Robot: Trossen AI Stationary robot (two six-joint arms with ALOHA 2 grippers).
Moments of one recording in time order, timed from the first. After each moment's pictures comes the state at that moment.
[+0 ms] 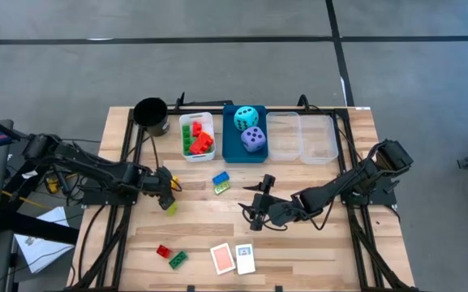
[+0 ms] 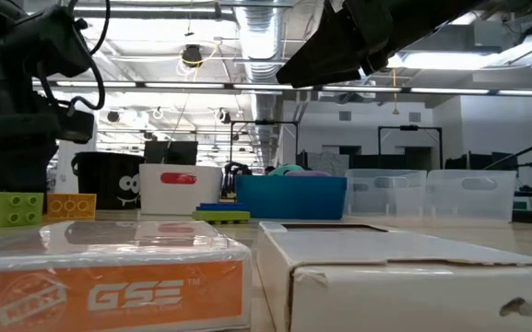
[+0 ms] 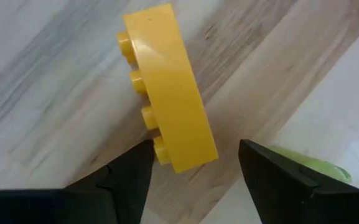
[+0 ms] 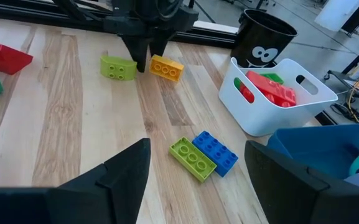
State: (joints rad) left arm -0.18 1.01 0.31 -0.57 -0.17 -0.90; right arm 0.43 1.67 0.92 0.22 0.76 0.11
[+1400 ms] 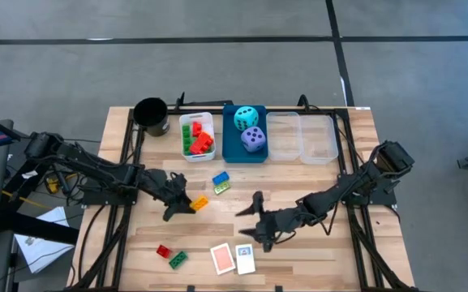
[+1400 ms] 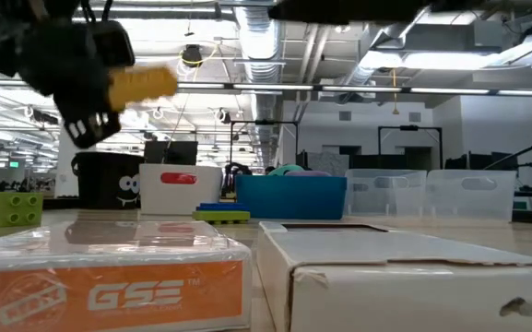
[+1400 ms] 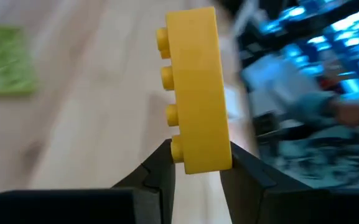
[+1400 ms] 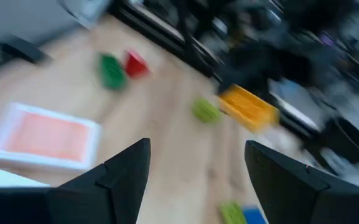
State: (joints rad) left arm -0.22 1.00 0.30 0.25 0.16 -0.67; right arm 0.49 1.67 0.92 0.38 0.43 -0.37
